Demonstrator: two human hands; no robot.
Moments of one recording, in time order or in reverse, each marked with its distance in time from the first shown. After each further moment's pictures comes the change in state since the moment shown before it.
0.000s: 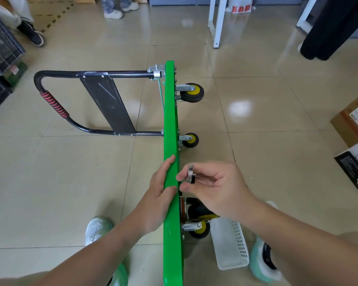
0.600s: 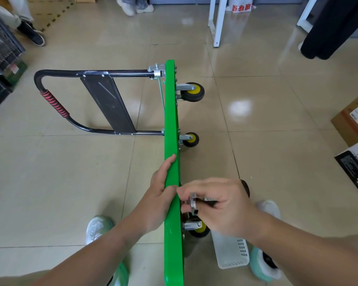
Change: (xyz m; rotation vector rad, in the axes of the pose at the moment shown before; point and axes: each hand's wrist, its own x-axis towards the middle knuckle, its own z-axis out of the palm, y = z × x) left_hand -0.002 0.001 -0.001 -0.027 -0.023 -0.002; right_hand -0.024 0.009 -0.003 -0.323 -0.071 -0.284
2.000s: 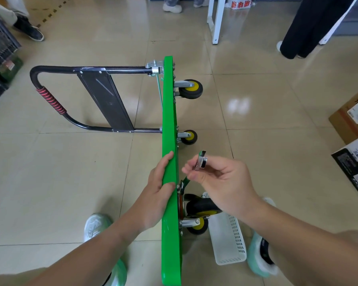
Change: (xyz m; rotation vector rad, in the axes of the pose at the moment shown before) left_hand 0.001 0.002 0.000 0.017 0.005 -0.016; right_hand 0.021 -0.003 -0.004 0.342 0.231 0.386
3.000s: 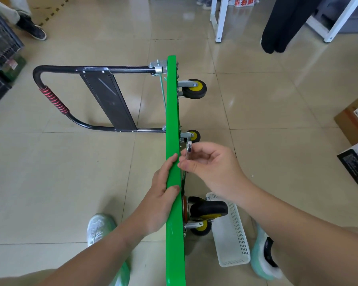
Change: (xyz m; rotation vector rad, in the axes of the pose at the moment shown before) left_hand 0.001 -0.001 0.001 0.004 0.011 -0.006; right_hand 0.039 0.007 0.008 0.053 -0.083 0.161
